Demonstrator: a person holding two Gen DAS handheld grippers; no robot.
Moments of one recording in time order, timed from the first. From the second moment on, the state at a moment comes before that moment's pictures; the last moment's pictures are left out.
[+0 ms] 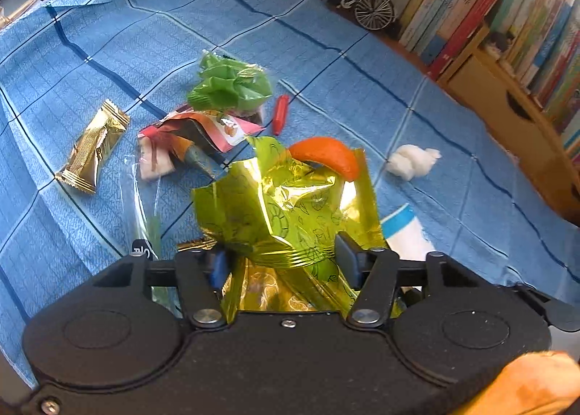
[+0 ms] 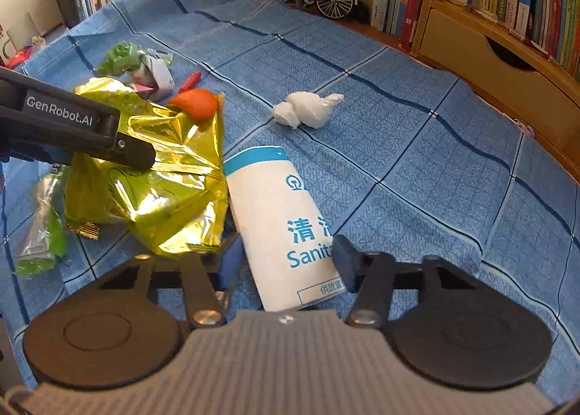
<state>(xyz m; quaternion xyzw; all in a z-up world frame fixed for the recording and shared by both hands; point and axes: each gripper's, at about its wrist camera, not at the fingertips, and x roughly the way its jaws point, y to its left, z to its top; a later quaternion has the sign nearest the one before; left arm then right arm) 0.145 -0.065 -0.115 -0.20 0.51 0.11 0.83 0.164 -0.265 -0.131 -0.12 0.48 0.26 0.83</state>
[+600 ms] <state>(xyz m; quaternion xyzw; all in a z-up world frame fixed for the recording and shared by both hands) 0.122 -0.084 -0.097 -0.16 0.52 0.05 0.84 0.170 -0.265 -0.143 -0.14 0.49 0.26 0.82</state>
